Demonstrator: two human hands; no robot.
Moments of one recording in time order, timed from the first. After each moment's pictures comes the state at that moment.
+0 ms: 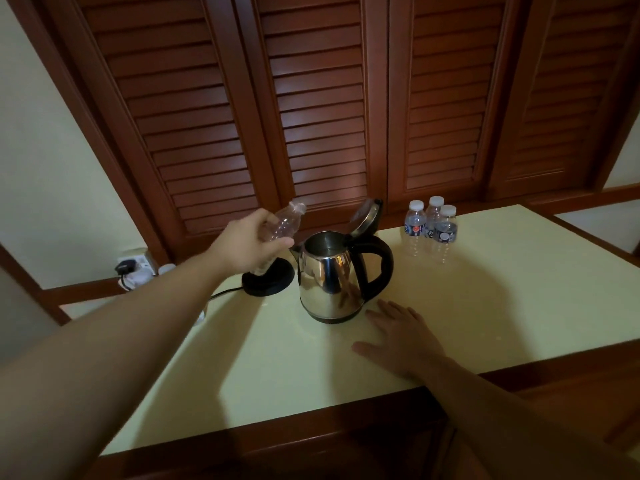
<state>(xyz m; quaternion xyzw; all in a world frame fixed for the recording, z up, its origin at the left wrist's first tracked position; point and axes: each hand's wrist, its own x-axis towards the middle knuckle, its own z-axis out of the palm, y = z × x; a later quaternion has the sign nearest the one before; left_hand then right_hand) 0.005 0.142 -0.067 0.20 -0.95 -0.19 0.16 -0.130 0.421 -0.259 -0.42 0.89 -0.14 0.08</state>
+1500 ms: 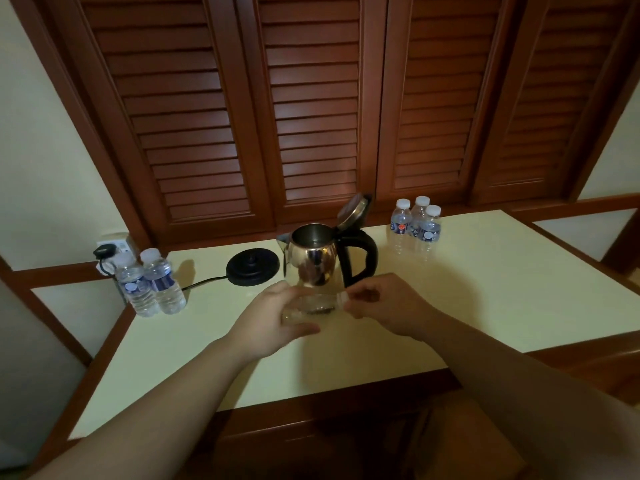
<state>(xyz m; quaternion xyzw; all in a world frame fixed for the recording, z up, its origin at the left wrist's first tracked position) 0.038 0.225 -0.189 0.07 -0.94 -0.27 0.18 -0.124 0.436 -0.172 -0.43 0.75 -0.46 0.19</state>
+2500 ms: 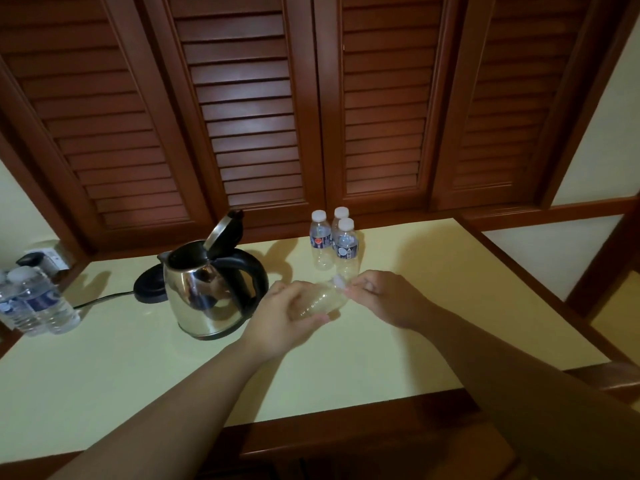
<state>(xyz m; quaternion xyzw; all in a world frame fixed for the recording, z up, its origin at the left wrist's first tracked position) -0.145 0.382 -0.205 0.17 -0.91 -0.34 0.19 -0.317 0.562 -0.182 -0.43 0.82 -0.34 0.15</state>
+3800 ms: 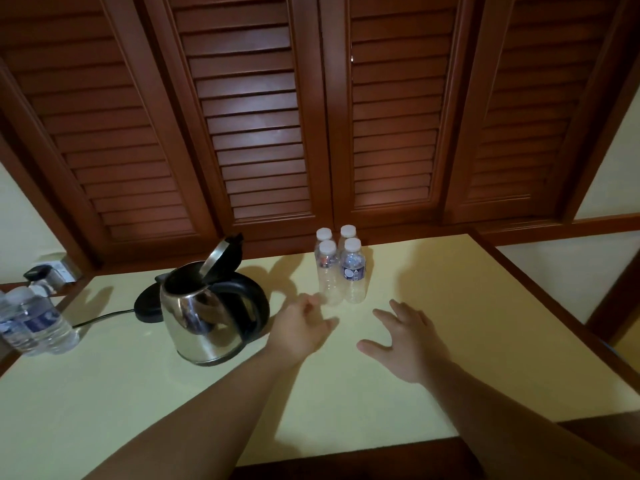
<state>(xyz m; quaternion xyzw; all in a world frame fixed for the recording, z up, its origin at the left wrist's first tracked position) -0.208 0.367 -0.233 0.29 -0.87 -0.36 0.19 -0.345 0.565 -0.258 -0.39 0.91 -0.15 0.04</state>
